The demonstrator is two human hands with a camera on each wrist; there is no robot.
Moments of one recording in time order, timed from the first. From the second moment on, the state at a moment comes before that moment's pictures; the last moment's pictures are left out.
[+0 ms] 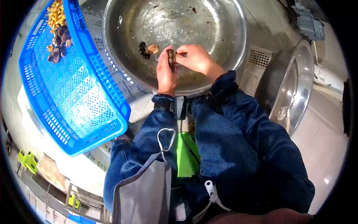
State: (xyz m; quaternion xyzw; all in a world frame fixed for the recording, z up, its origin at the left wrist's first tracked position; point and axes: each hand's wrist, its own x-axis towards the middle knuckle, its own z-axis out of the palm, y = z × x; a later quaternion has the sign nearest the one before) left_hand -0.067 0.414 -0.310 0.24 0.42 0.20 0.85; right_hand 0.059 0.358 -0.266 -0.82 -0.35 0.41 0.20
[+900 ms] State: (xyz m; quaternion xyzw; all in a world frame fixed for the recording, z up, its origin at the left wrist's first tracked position) left_hand -0.073 0.417 -0.316 0.16 0.47 0.13 0.86; right_hand 0.061 0.346 -0.265 -0.79 -0.39 0.41 0.24
